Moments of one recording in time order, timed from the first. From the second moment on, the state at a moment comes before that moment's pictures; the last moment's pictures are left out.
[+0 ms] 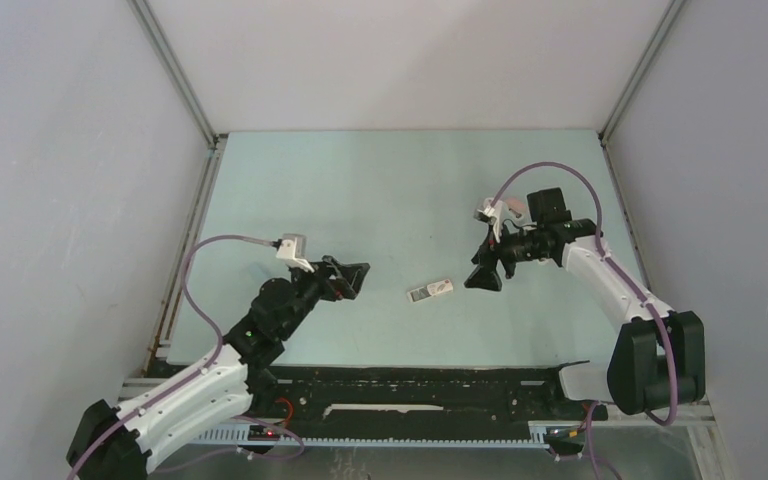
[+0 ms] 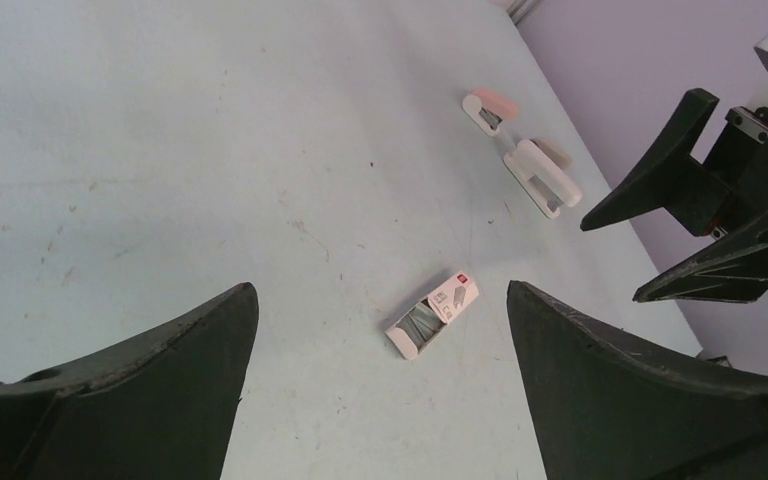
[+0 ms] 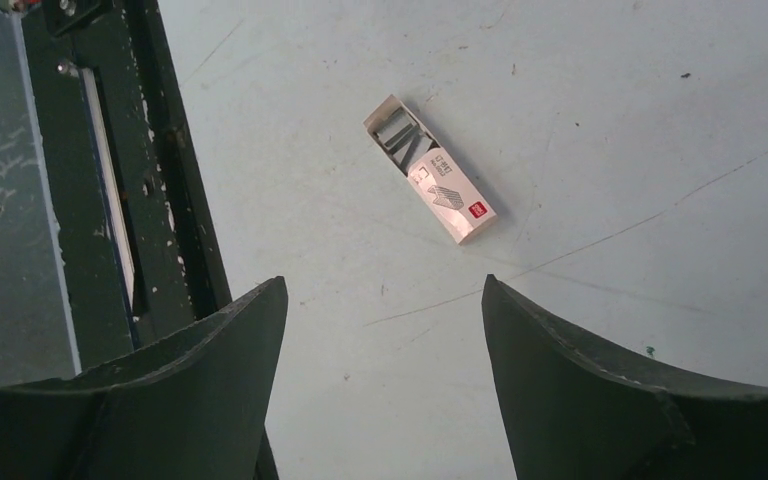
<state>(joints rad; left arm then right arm) -0.70 0.66 0.25 0.31 -0.18 -0.58 0.18 1.32 0.94 -0.69 -0.94 -0.66</state>
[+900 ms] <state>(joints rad) -0.66 1.28 0.35 0.38 -0.01 -0.97 0.26 1.43 0.81 -0.32 -0.54 -0.25</state>
